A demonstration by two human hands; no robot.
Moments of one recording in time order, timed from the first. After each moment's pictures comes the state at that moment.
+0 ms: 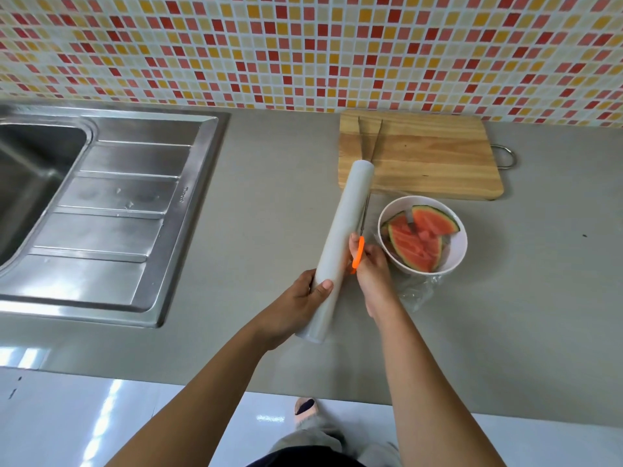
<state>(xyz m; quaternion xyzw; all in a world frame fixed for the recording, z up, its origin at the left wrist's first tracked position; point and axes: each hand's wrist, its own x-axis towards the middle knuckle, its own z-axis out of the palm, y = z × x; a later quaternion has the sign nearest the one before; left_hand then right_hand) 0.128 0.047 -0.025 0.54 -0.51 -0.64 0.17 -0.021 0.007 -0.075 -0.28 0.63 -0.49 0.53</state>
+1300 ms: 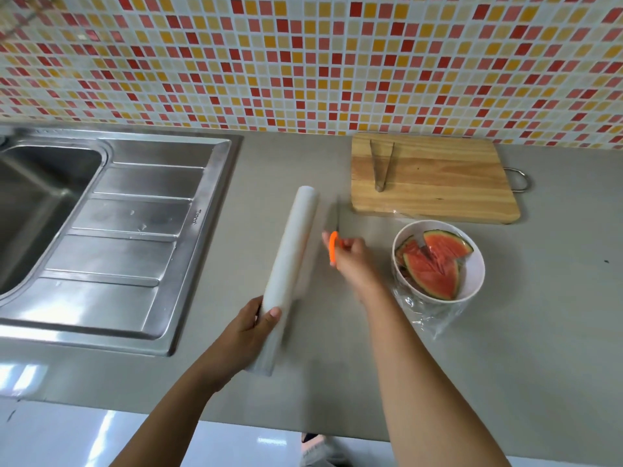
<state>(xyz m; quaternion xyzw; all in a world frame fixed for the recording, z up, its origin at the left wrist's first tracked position) 0.213 0.049 -0.027 0.64 -0.51 -0.54 0.19 0.022 -0.054 -0.046 -0.39 0.71 -0.35 0.47</state>
